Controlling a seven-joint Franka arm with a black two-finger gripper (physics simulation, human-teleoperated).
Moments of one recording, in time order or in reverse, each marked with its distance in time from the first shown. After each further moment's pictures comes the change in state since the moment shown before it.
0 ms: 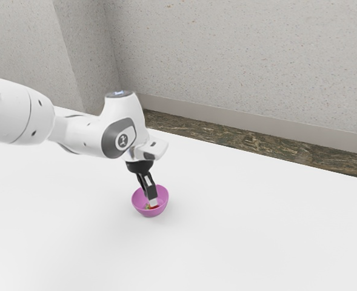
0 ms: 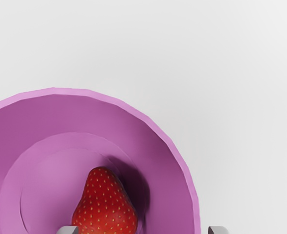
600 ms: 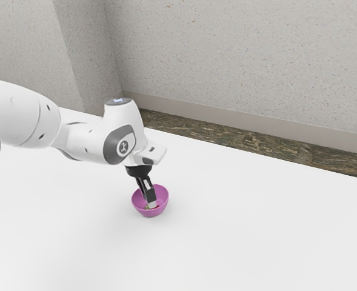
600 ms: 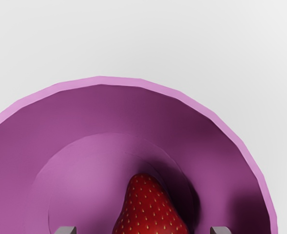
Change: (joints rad) arm 0.014 0.060 0.009 0.010 -0.005 0.066 0.030
